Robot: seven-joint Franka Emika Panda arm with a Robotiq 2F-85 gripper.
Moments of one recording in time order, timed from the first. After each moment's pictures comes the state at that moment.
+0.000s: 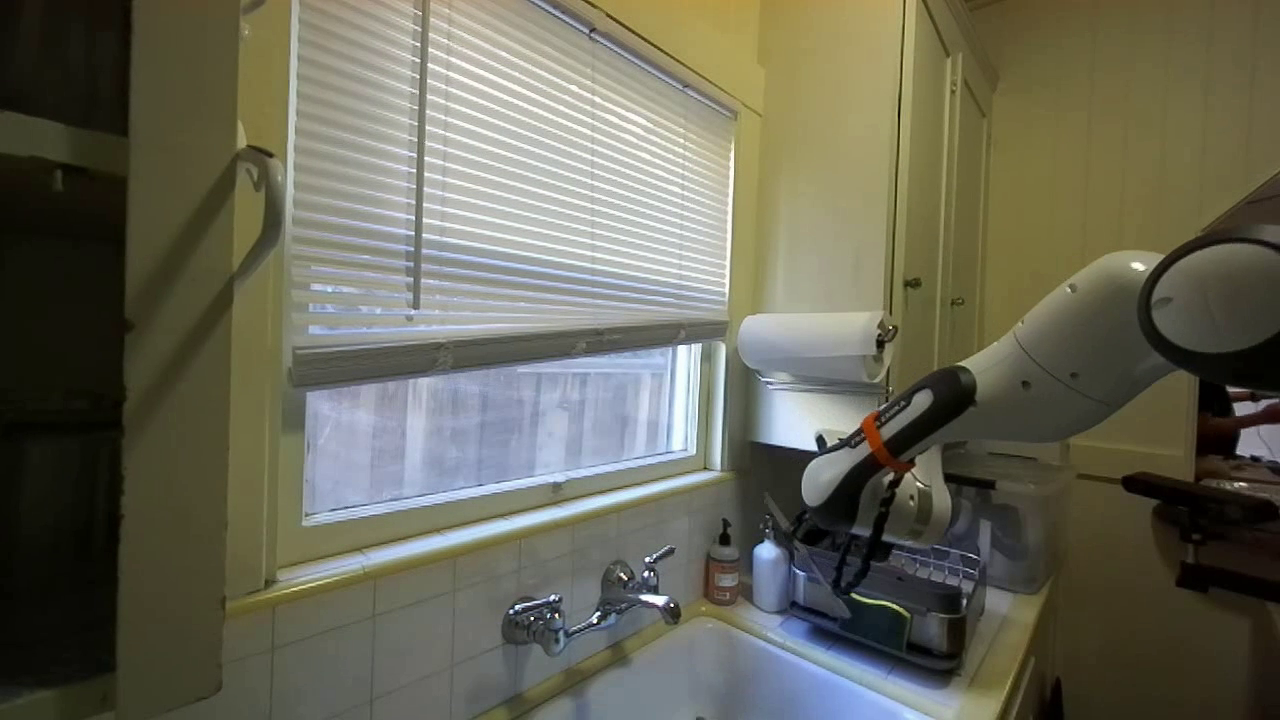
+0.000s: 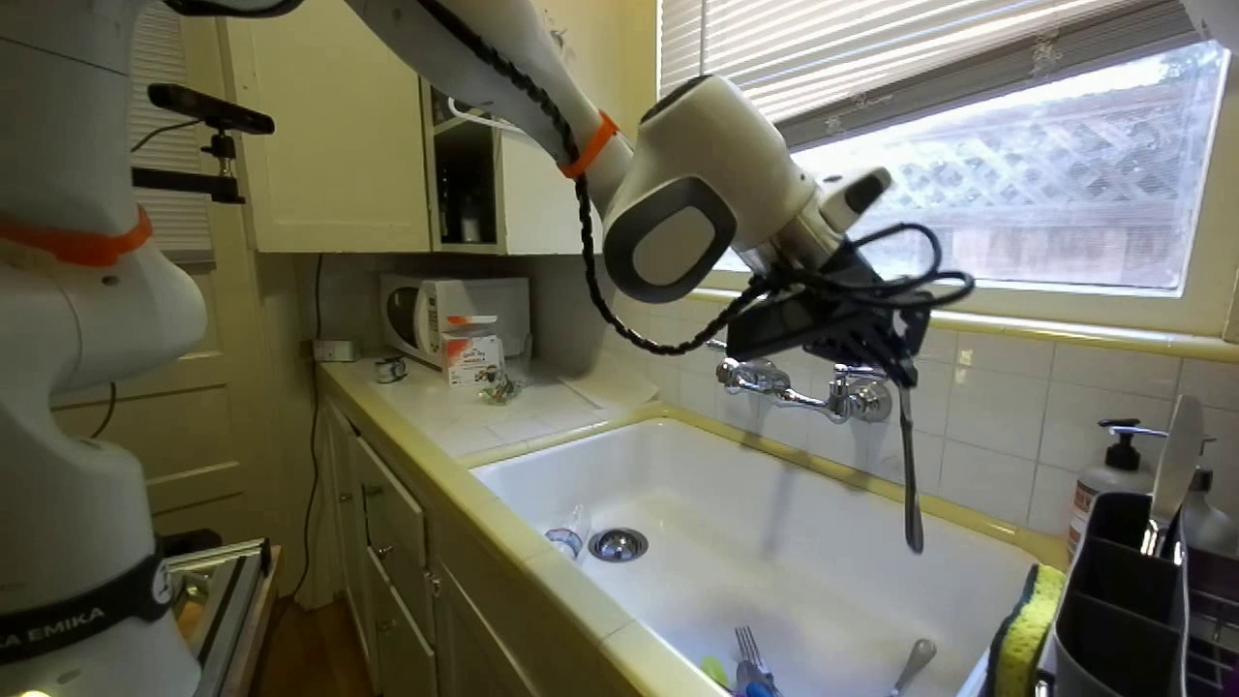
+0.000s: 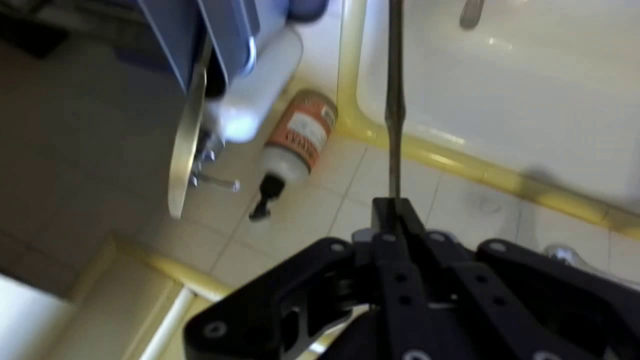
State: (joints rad) arm -0.57 0.24 0.32 -2.14 0.22 3.18 -0.93
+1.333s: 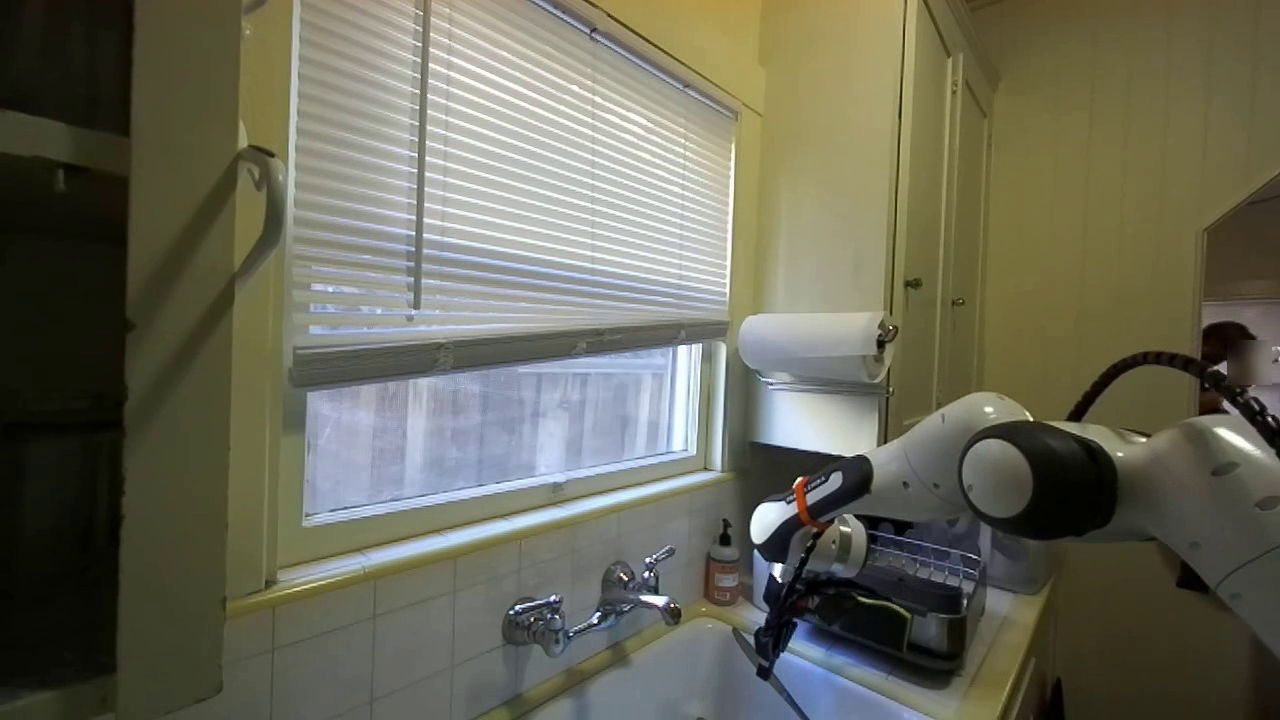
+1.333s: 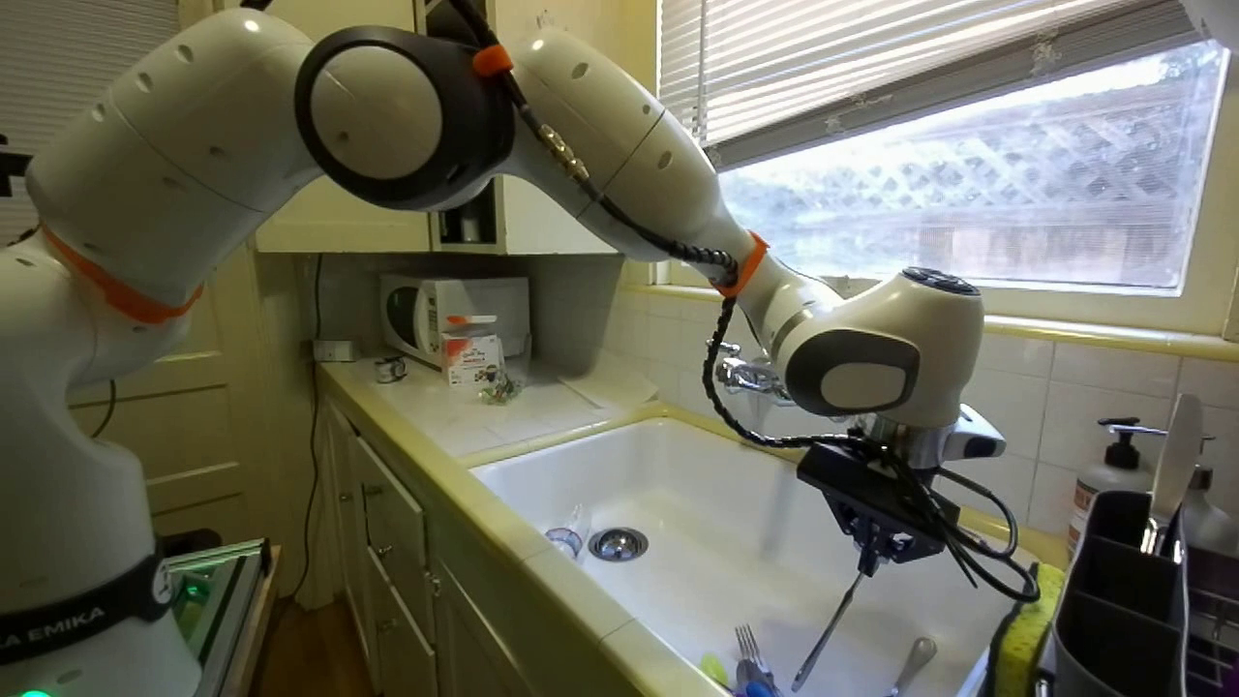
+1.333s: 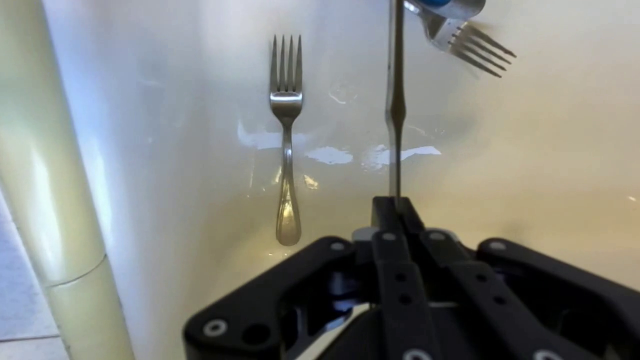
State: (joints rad) arm -0.36 0.85 0.09 -1.40 0.21 2.32 -0.77
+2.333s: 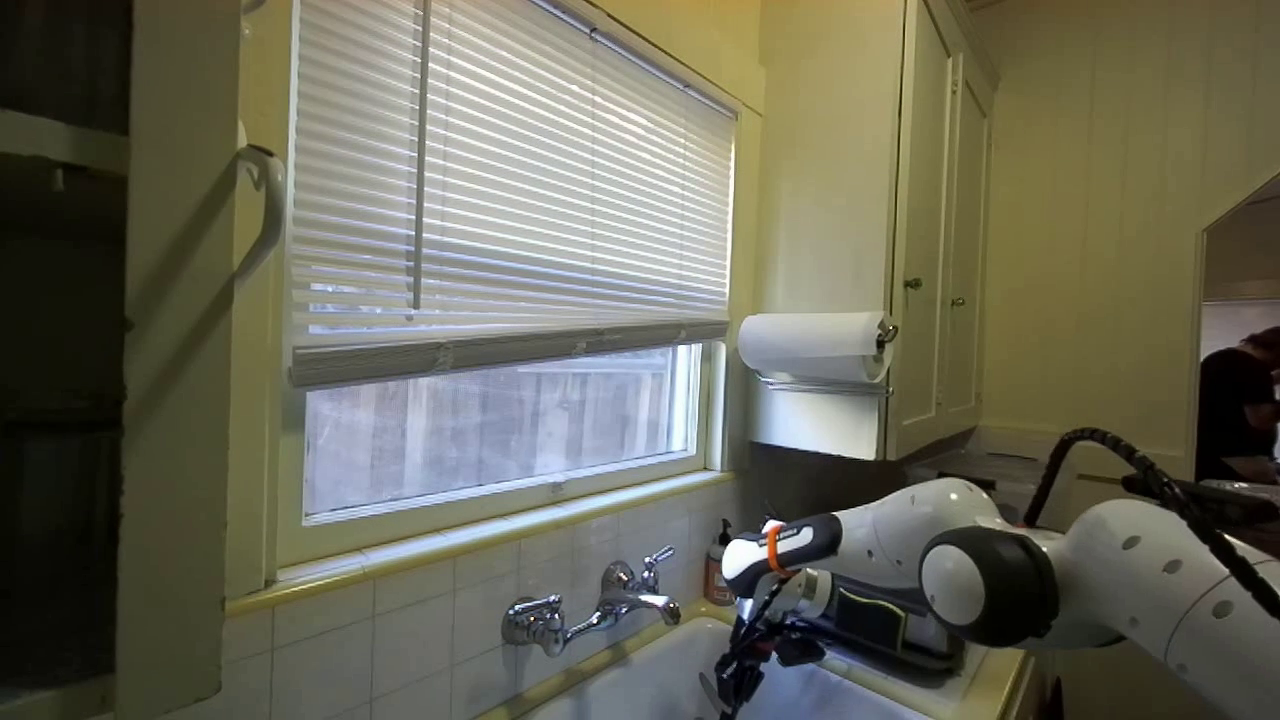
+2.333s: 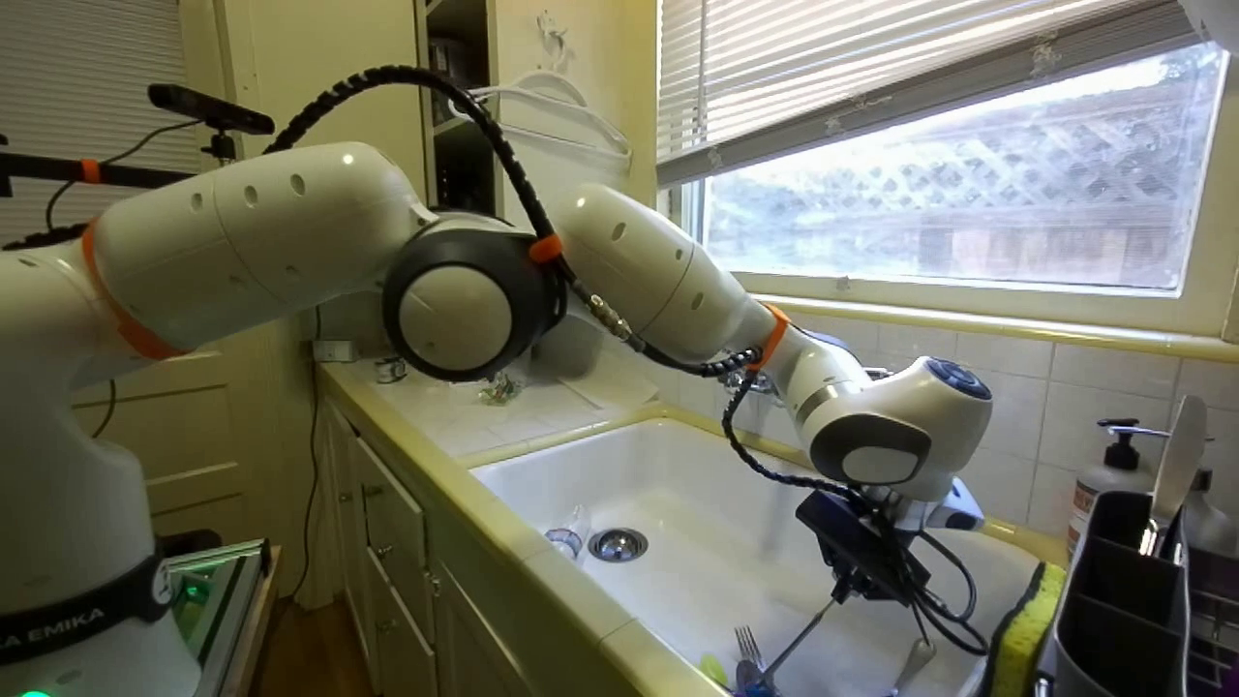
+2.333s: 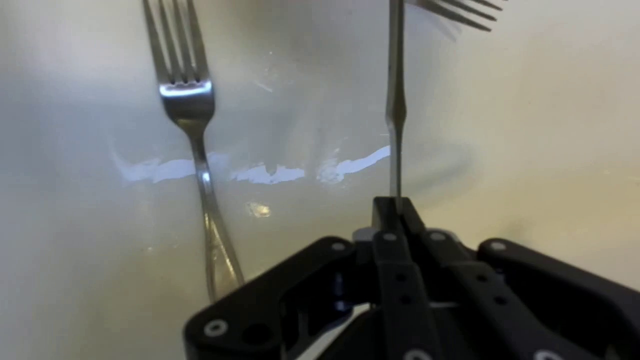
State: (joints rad) arm -0.33 1.21 0.13 -0.95 0.24 2.11 -0.66
